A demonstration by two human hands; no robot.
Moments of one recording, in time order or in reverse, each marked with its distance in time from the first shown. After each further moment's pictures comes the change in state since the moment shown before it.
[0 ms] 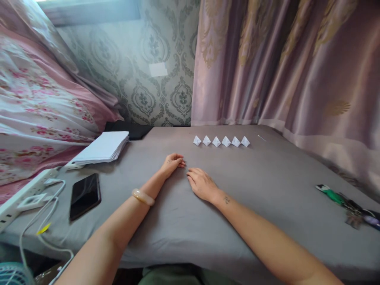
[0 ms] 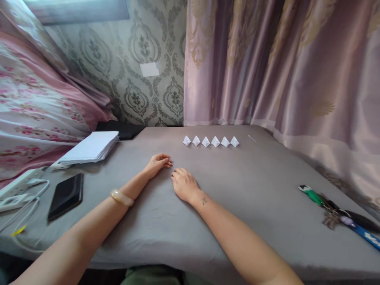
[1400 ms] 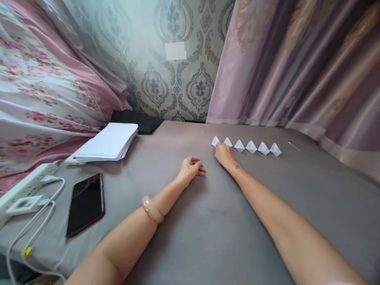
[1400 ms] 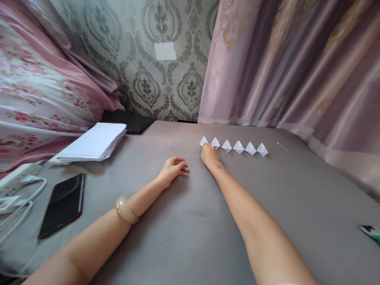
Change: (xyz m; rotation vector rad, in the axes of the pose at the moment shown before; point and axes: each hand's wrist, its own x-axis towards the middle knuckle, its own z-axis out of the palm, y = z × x) left_hand 0.016 0.003 0.003 -0.095 0.071 -0.159; right_hand 0.151 0.101 0.011 -0.284 0.011 0.460
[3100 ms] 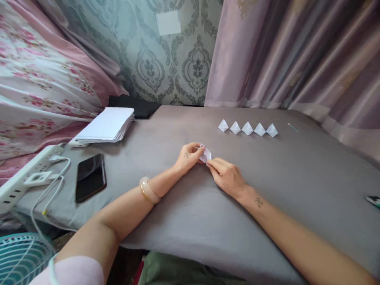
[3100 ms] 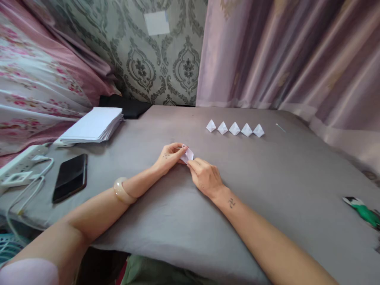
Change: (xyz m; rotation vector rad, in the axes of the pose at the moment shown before) left_hand -0.044 -0.001 0.019 0.002 -0.122 0.143; right_hand -0.170 0.001 -0.038 0.276 0.144 -0.480
